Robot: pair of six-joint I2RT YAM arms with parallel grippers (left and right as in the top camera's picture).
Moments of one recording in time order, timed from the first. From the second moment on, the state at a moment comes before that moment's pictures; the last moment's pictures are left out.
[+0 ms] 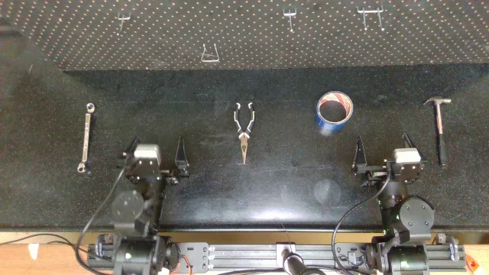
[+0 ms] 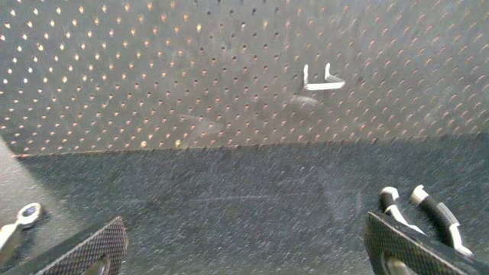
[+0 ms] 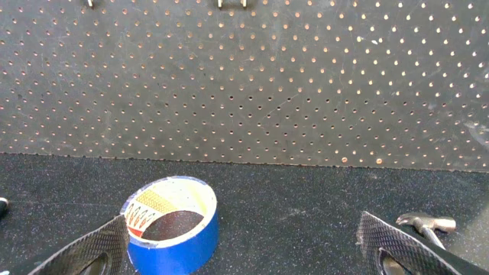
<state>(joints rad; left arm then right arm) -0.01 0.22 0.09 -0.06 0.00 0.03 0.02 0.01 0.01 -0.07 -0.03 -0.02</state>
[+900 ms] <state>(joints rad) 0.67 1.27 0.88 -0.82 -0.05 0.50 0.02 0.01 0.01 -0.07 -0.03 -0.02</state>
